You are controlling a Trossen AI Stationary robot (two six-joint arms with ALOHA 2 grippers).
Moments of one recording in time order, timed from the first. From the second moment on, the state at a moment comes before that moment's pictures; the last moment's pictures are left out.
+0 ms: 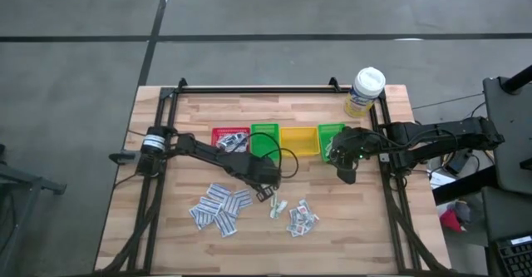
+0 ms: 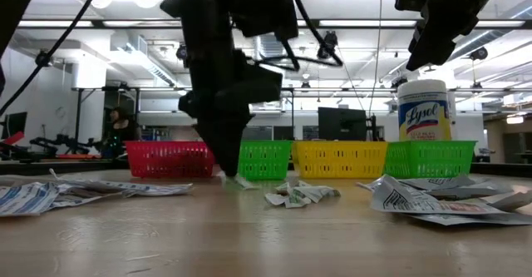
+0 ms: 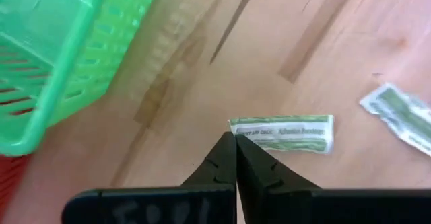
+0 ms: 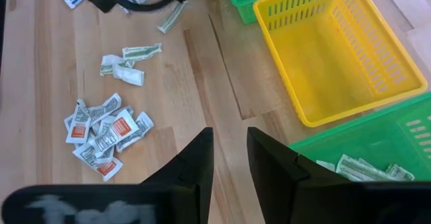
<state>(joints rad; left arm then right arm) -0.15 1.97 1.40 -0.76 -0.19 -0.68 0.05 0.95 0.78 -0.70 0.02 0.39</state>
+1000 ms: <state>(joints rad) -0.18 1.76 1.40 -0.65 -0.30 -0.55 0.06 0.97 0.69 -0.28 -0.19 0.32</state>
